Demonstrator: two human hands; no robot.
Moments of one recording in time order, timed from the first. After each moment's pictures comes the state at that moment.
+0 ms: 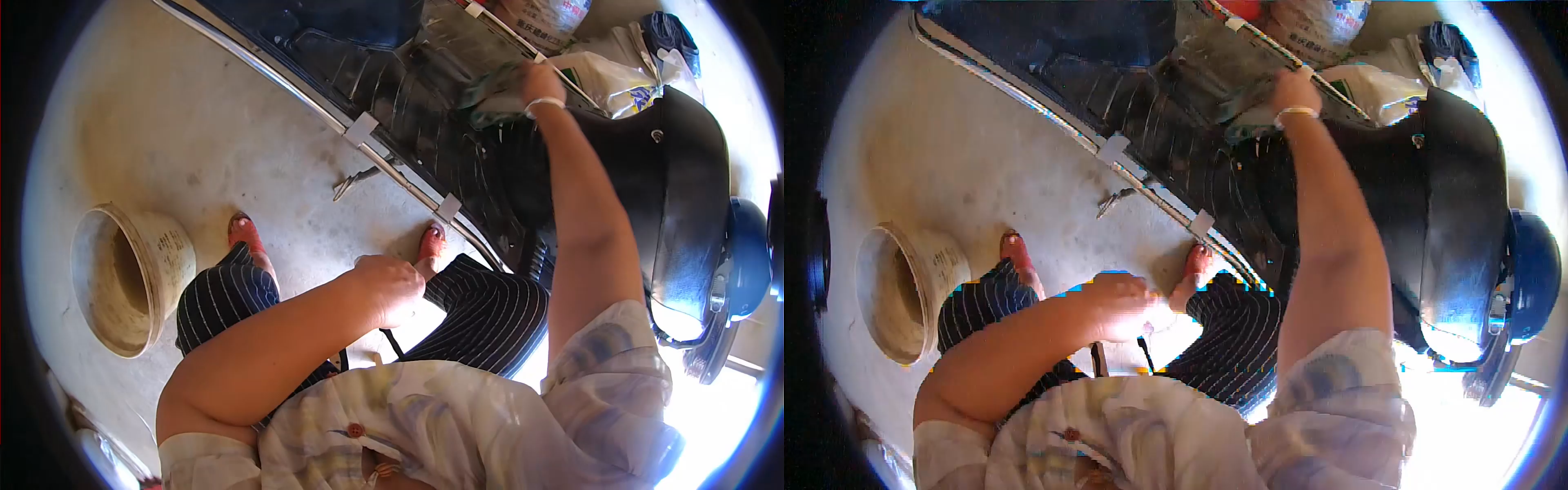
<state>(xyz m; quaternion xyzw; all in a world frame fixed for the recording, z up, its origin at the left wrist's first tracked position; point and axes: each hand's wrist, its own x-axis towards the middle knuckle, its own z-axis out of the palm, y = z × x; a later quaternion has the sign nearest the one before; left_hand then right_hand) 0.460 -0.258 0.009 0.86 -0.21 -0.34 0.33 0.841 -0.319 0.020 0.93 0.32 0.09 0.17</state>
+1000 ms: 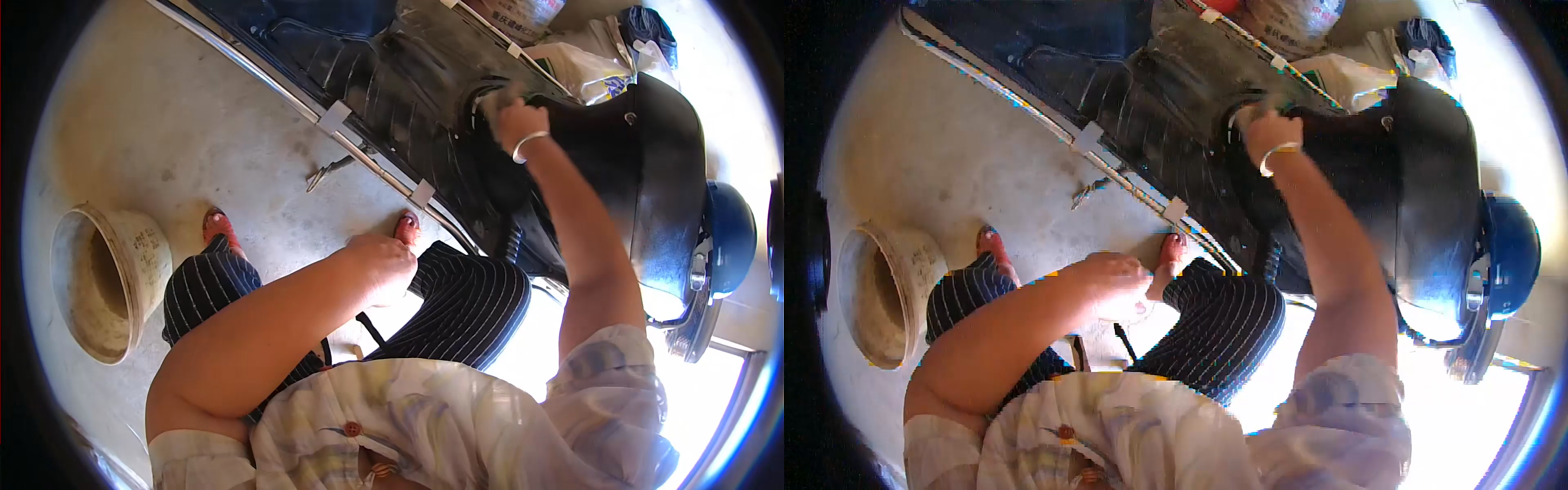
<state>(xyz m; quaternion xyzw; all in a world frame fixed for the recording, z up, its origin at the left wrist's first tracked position) 0.476 -0.252 0.040 0.86 -0.18 -0.35 0.33 0.743 -0.360 0.058 0.82 0.34 -0.05 0.47</state>
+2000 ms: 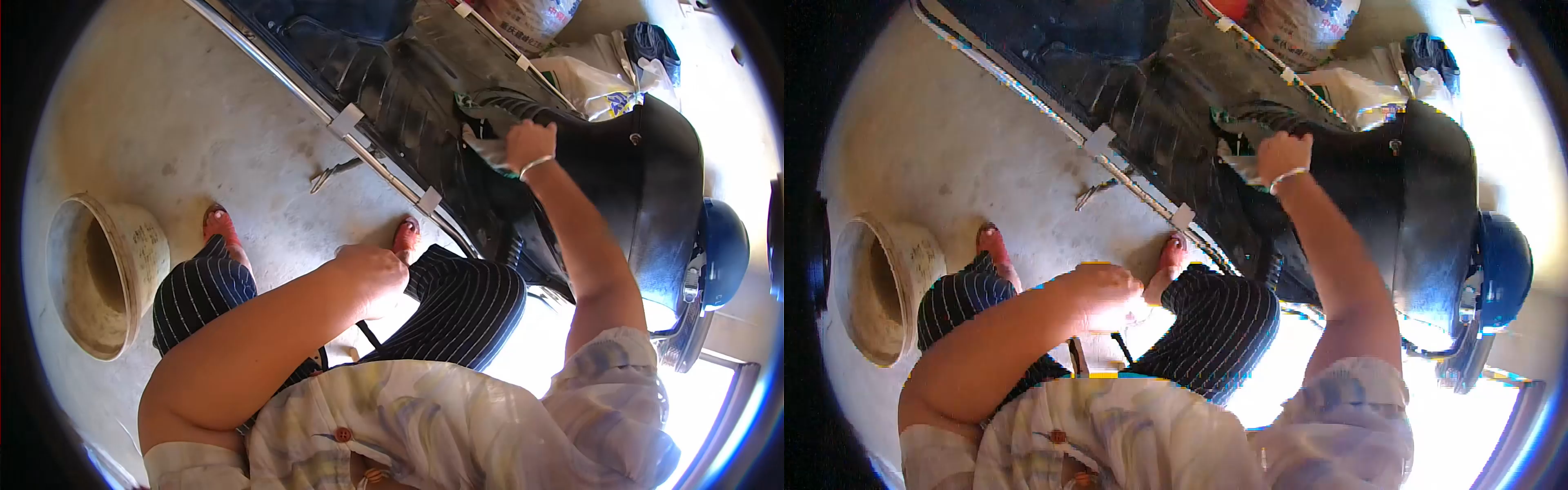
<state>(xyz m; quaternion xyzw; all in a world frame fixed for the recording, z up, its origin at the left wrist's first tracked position) 0.448 -0.244 0.019 0.88 -0.14 -0.25 0.38 0.734 -0.364 0.057 0.82 0.34 -0.01 0.46</state>
